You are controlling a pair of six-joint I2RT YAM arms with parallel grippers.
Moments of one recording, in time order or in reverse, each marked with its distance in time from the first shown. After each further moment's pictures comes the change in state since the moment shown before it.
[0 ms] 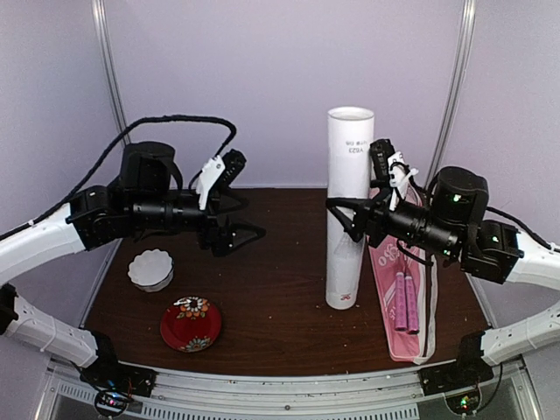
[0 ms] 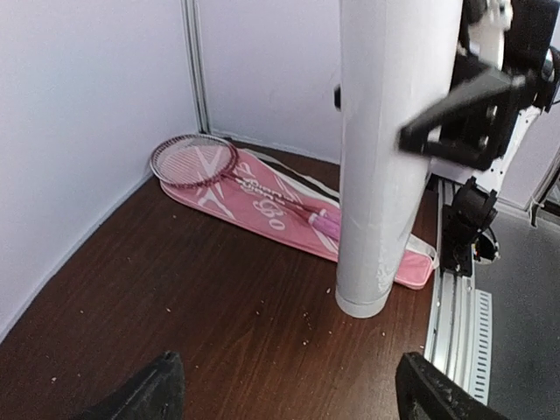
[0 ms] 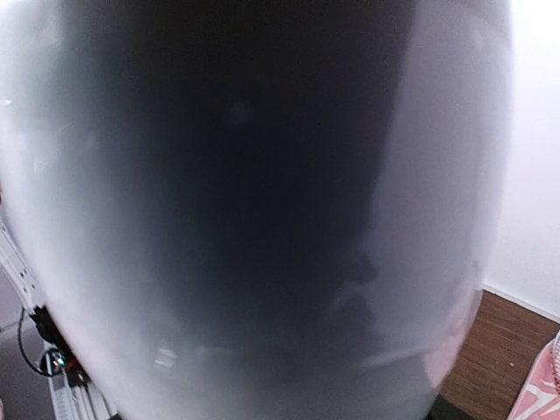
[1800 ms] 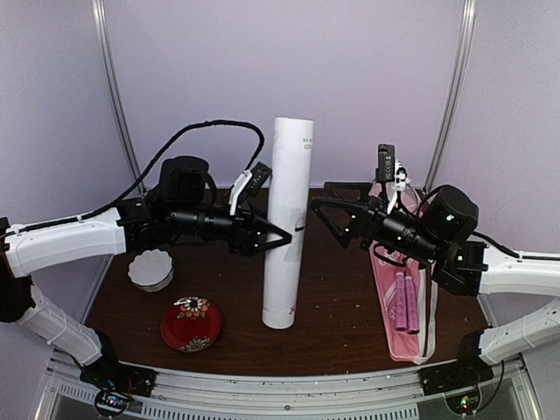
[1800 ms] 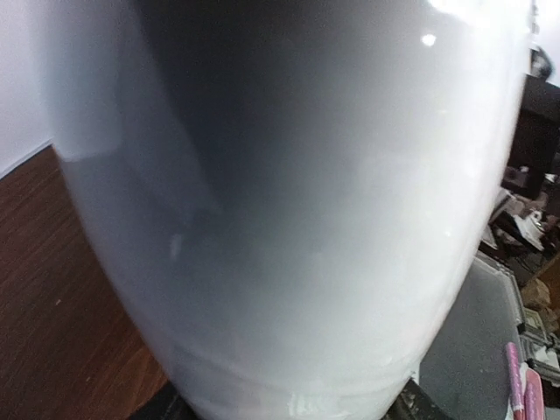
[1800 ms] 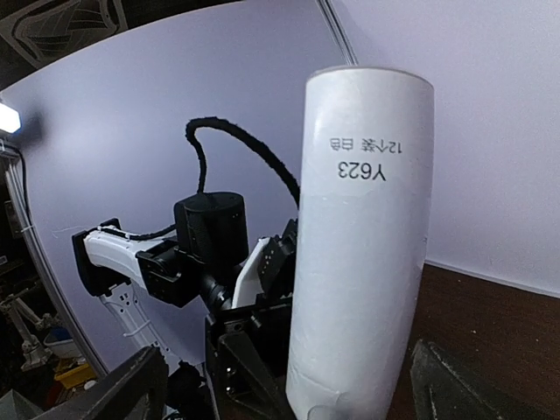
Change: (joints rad) left arm 0.000 0.213 -0.101 0.365 0.286 -0.274; right arm -0.080 0.096 -0.191 0.636 -0.356 0.311
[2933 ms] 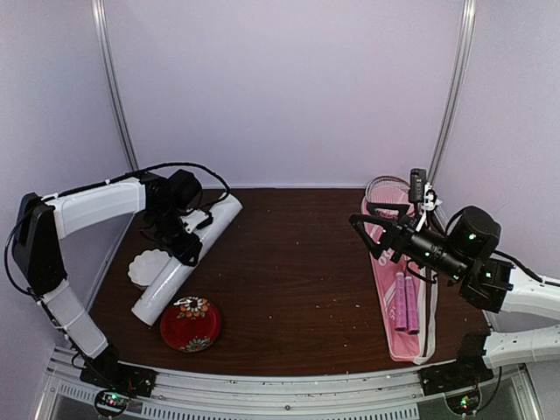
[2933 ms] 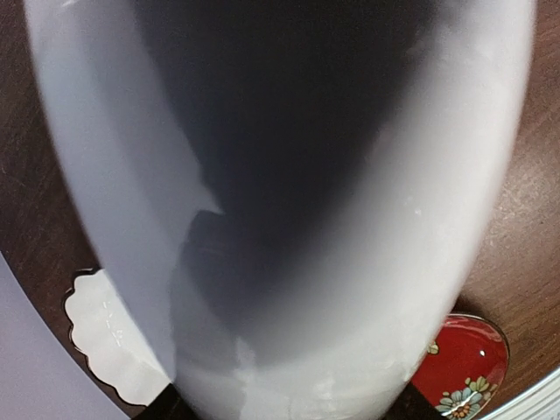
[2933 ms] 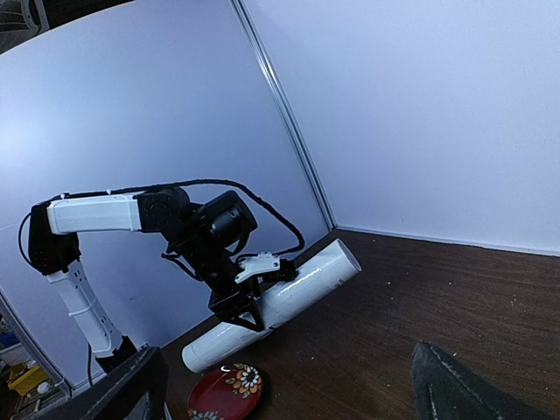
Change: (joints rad) left arm 0.414 0.254 0.194 -1.025 -0.631 0.307; right arm -0.124 -0.282 -0.211 -0.205 0.106 0.007
